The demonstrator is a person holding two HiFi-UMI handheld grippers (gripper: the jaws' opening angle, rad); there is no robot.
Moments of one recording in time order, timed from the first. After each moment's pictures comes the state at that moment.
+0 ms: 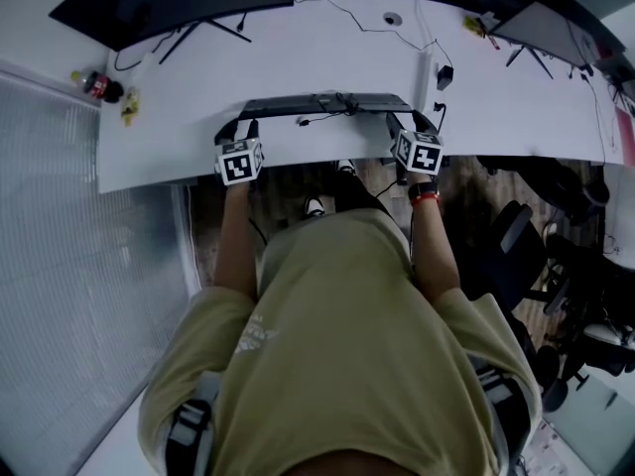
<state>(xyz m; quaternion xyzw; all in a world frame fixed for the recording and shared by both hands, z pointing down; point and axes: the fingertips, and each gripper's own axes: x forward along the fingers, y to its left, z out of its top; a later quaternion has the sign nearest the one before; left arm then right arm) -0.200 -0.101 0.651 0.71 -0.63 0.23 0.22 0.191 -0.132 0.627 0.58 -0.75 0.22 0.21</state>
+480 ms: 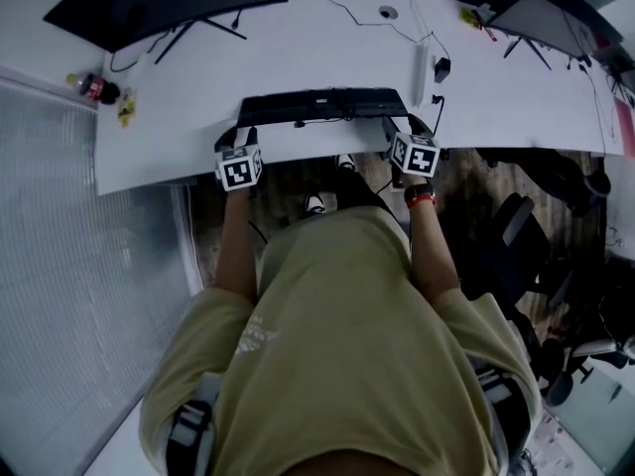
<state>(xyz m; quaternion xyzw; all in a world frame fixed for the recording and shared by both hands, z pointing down) -0.197 -0.076 0.677 0.71 -0.62 0.25 0.24 0.192 -0.109 0.649 0.58 -0.74 0.25 0.21</state>
